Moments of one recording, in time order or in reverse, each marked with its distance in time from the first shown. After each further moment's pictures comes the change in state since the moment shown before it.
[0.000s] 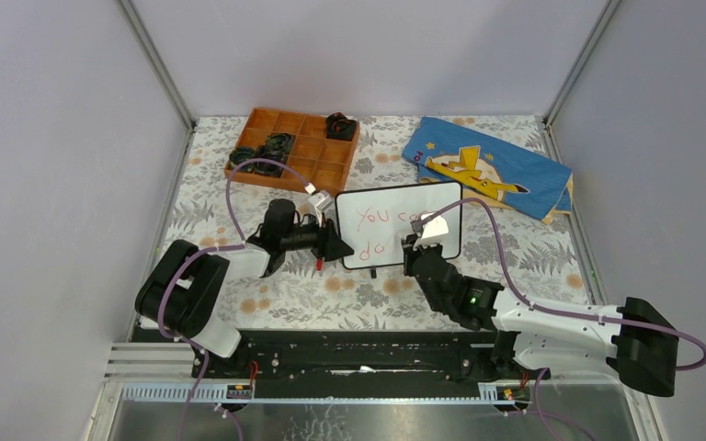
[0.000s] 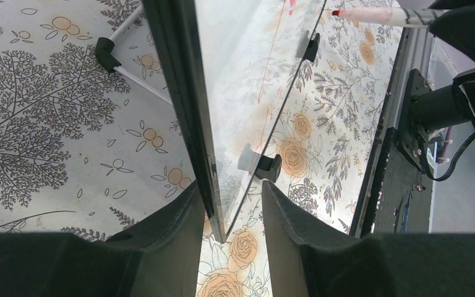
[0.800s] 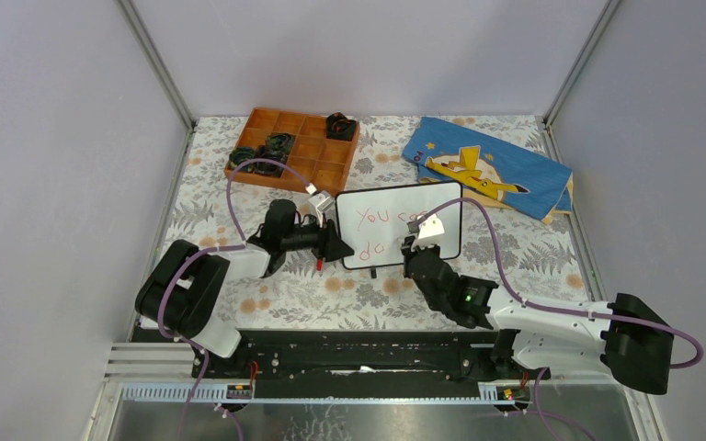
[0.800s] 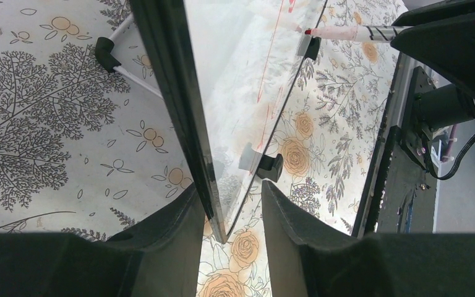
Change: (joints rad) left arm -0.006 0.000 0.000 -0.005 -0.008 0.010; right arm -0.039 0.047 -0.020 -0.019 -0.038 0.024
